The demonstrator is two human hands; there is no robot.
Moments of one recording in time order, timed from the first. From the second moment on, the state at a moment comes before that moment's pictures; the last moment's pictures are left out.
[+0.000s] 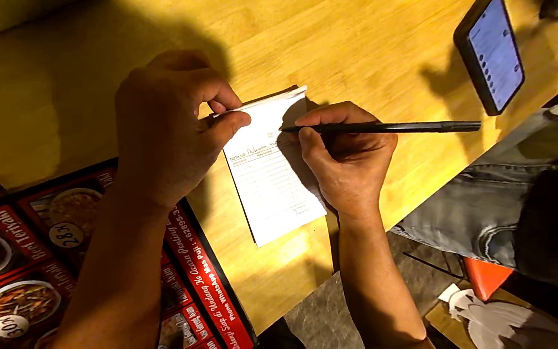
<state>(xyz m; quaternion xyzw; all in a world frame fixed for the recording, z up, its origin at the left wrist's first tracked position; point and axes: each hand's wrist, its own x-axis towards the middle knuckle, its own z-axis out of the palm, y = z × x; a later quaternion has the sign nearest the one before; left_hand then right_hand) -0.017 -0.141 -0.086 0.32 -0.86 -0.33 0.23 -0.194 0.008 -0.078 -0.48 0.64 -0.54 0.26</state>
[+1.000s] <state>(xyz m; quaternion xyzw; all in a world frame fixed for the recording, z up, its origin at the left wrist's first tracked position) -0.015 -0.144 -0.090 0.30 -0.86 -0.34 0.25 -0.194 0.008 -0.079 -0.46 0.64 -0.56 0.24</state>
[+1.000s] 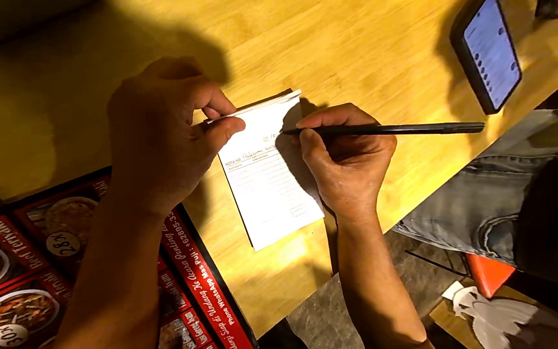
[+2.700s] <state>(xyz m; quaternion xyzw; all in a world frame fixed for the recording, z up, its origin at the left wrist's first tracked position) -0.015 -0.144 -0.091 0.29 -0.86 -0.34 0.25 -0.195 0.009 -0.079 -0.46 0.64 -0.56 0.25</state>
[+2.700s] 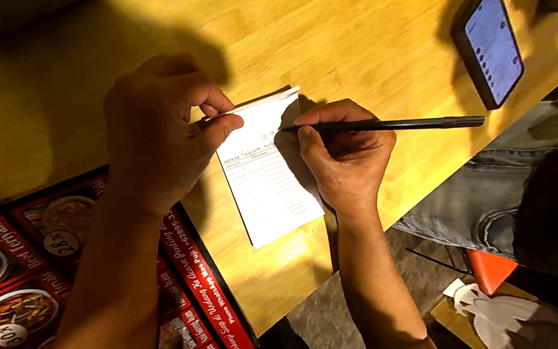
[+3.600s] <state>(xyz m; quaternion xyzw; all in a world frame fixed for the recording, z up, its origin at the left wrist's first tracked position) -0.014 -0.143 -0.091 0.30 -0.85 -0.34 0.25 -0.194 0.009 -0.077 -0.45 0.65 -0.55 0.25</state>
